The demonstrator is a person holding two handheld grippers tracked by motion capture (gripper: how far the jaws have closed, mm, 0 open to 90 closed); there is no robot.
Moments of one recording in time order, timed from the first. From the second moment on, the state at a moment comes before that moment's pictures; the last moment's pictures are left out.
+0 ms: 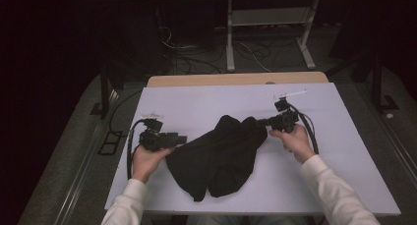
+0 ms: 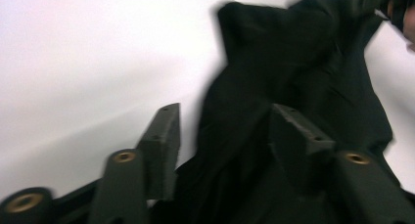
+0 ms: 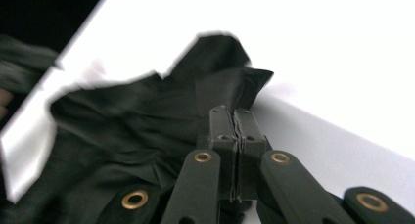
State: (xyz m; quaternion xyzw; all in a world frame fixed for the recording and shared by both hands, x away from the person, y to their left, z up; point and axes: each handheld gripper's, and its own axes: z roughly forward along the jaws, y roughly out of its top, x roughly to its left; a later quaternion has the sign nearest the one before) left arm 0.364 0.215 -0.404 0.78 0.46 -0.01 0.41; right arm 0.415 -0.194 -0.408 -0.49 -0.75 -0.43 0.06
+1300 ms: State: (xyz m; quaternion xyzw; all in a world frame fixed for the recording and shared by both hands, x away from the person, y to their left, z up) left arm 0.392 0.189 -0.235 0.79 0.35 0.06 0.50; right arm 0.414 -0.265 -0.176 -0.44 -0.73 -0.52 -0.09
